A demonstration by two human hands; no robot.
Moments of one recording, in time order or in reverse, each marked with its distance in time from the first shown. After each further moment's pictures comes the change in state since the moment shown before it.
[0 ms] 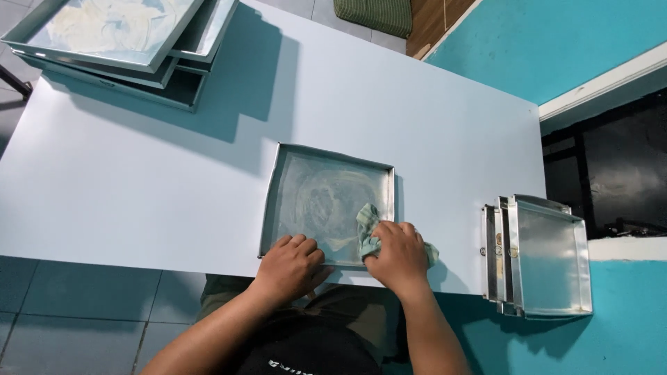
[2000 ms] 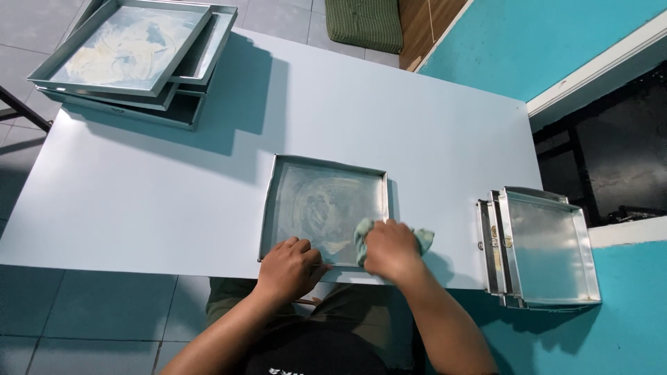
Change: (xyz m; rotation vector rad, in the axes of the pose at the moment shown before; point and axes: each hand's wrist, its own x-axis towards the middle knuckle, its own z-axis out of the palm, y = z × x) left_hand 0.003 0.012 -0.009 -0.004 -0.058 -0.144; right_hand 0.009 -0.016 -0.038 -0.214 -0.246 -0.208
